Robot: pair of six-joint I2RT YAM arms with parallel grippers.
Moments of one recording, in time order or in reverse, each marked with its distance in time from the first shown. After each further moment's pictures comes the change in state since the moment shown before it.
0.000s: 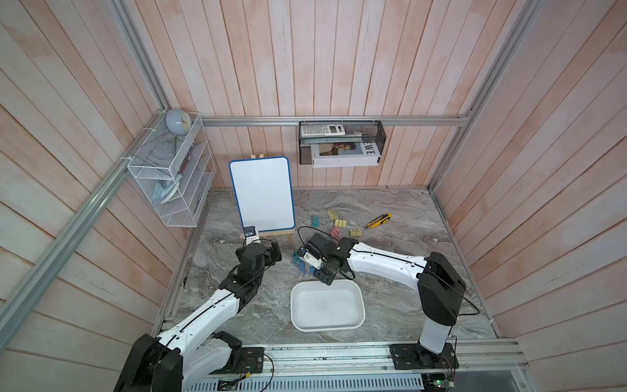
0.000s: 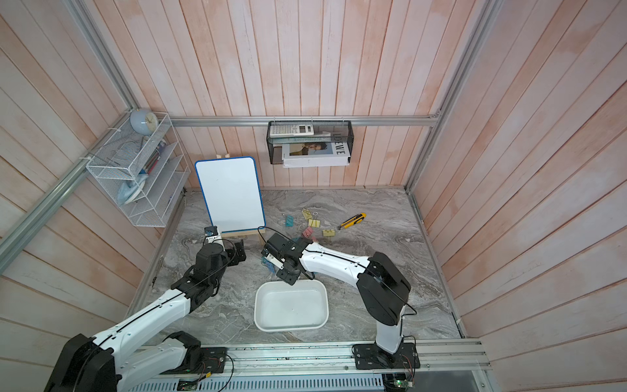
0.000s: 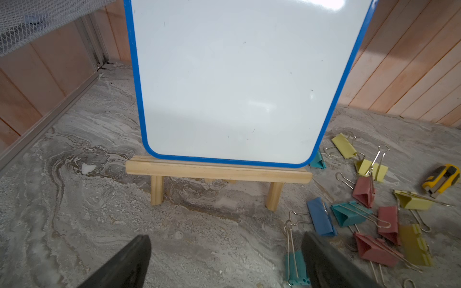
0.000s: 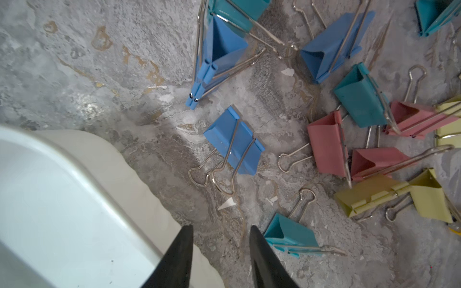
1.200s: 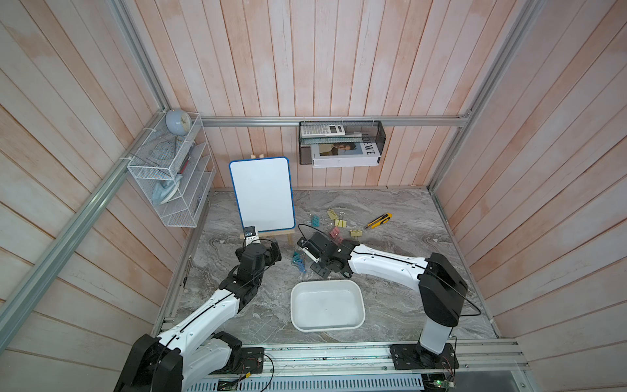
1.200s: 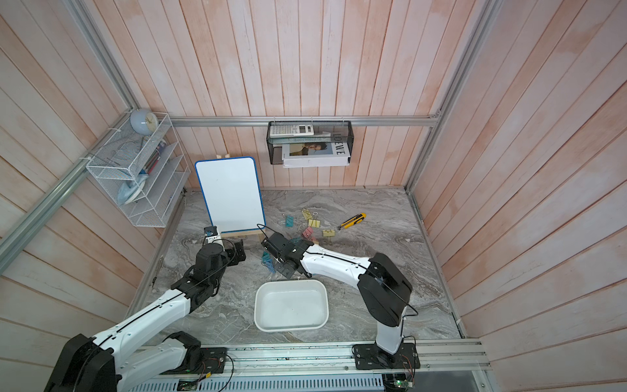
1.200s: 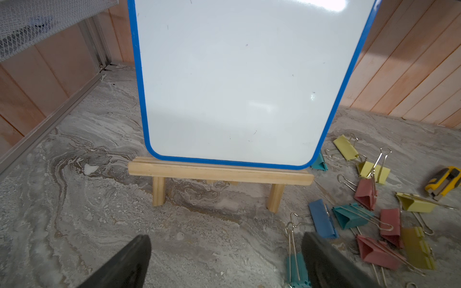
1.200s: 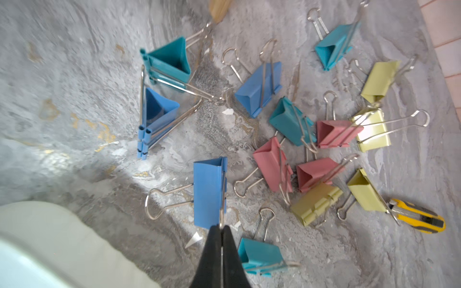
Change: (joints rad) left arm 0.000 0.000 0.000 0.003 -0.010 0.000; right arm 0.001 -0.095 -0.061 0.176 0.158 0.140
